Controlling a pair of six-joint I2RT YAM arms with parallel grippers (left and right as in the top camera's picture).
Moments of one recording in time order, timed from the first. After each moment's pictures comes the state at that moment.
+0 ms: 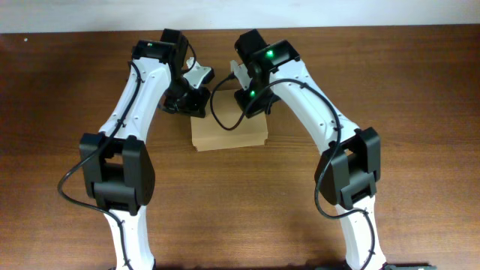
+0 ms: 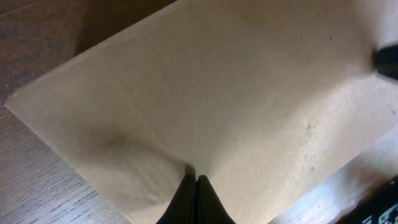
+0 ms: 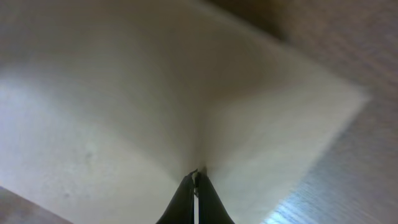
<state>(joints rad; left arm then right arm) -0.18 2.17 1.96 -1.33 0.35 0.19 0.47 2.29 2.19 -1.30 -0.14 -0.05</state>
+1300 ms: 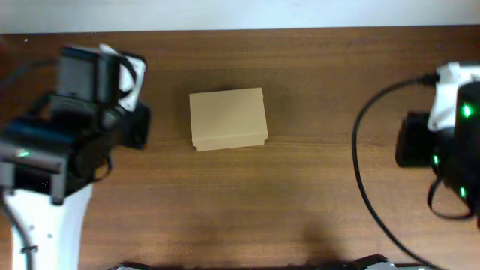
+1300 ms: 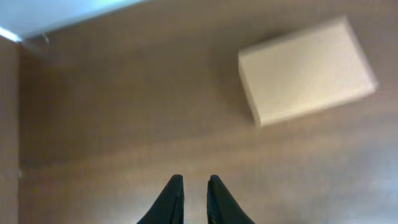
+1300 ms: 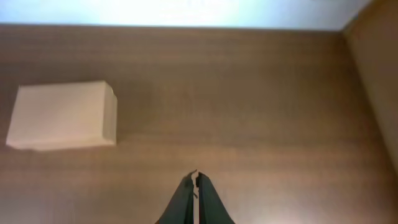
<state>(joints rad) -0.26 1.40 1.99 -1.55 -0.20 0.04 0.26 1.27 2.14 -1.64 0.25 0.16</state>
